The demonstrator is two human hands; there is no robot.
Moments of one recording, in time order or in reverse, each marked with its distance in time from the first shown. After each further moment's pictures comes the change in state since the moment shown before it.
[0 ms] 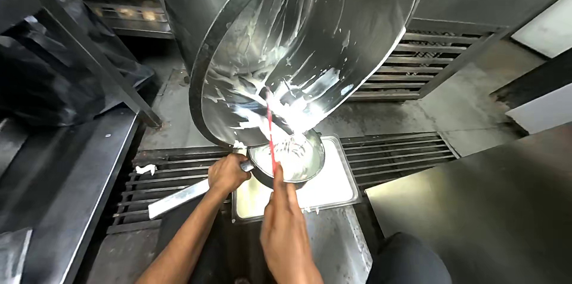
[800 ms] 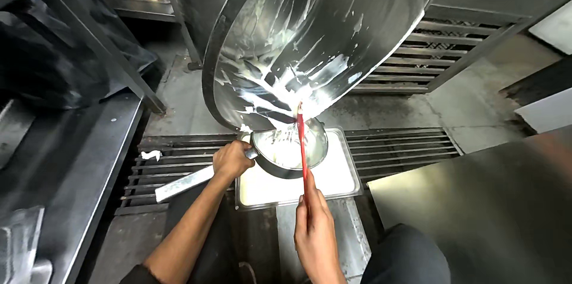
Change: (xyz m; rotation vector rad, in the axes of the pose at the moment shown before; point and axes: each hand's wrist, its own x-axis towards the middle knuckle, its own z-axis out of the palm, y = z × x) left_hand 0.011 -0.009 0.005 -0.074 0.012 -0.001; right_hand -0.024 0.054 -0.007 0.078 0.108 0.054
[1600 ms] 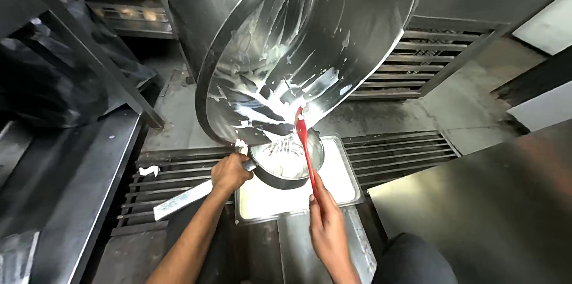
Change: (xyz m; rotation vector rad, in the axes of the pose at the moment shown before) left_hand 0.001 0.002 -0.004 0.046 -0.050 -0.008; right_hand 0.023 0.037 -0.011 0.078 0.025 0.011
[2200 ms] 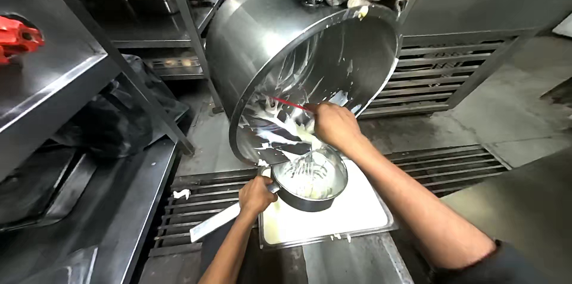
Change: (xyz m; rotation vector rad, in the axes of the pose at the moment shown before) left_hand -0.009 0.010 -0.008 -0.016 -0.053 -0.012; right_hand 0.210 -0.140 -0.026 -0.700 -0.360 -0.186
